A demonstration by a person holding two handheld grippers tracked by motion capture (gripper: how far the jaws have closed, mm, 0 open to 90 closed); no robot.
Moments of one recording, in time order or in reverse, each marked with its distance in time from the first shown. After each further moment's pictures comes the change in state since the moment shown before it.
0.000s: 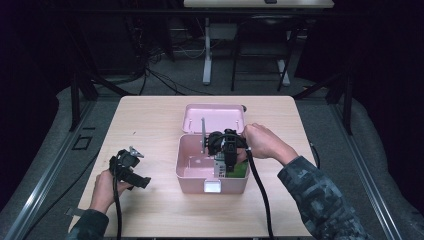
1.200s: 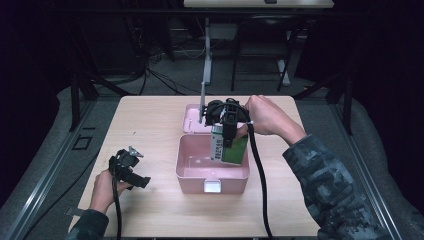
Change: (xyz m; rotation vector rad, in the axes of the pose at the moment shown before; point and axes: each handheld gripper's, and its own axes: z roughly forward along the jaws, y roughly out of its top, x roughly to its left) left arm 0.001 0.000 -0.002 -0.006 0.000 -0.007; right arm -0.011 0.001 -0.085 -0.072 -0.066 0.083
